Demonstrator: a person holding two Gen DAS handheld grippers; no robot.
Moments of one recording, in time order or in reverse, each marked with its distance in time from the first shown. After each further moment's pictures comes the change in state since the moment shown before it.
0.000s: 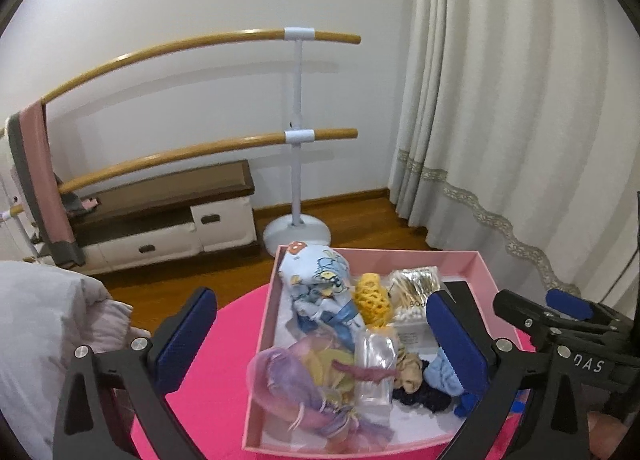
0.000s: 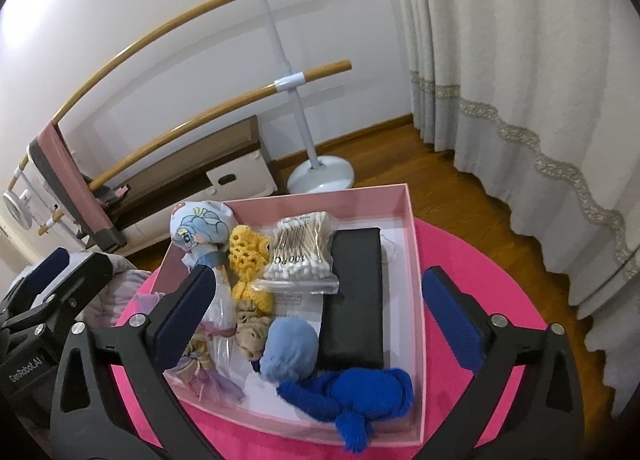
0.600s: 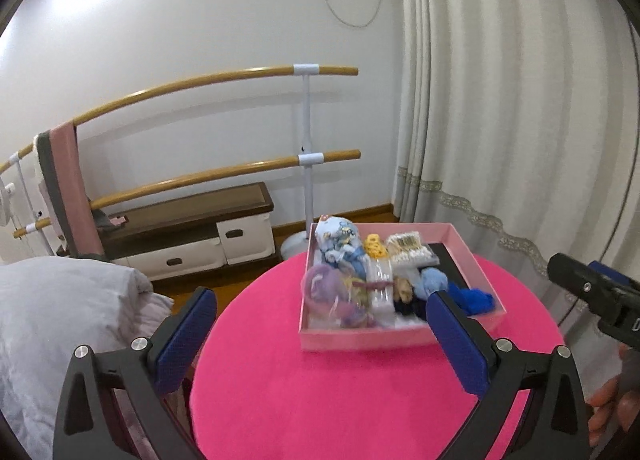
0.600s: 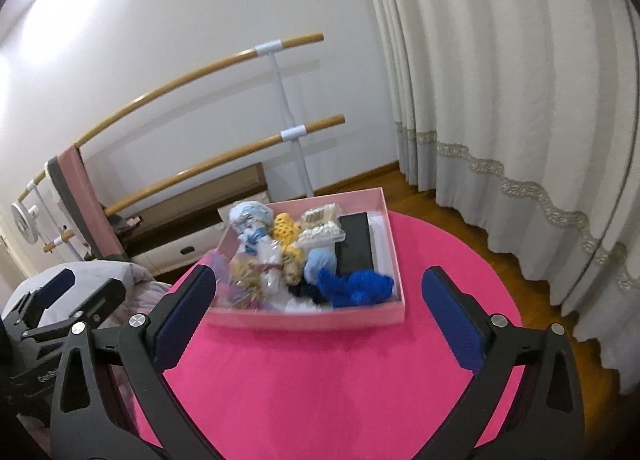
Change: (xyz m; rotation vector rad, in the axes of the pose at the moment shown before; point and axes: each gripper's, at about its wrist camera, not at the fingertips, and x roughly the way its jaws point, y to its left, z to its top) left arm -0.183 0.018 -0.134 0.041 -0.111 0.023; right arm -0.176 0.040 -0.103 -0.002 -0.222 -0.030
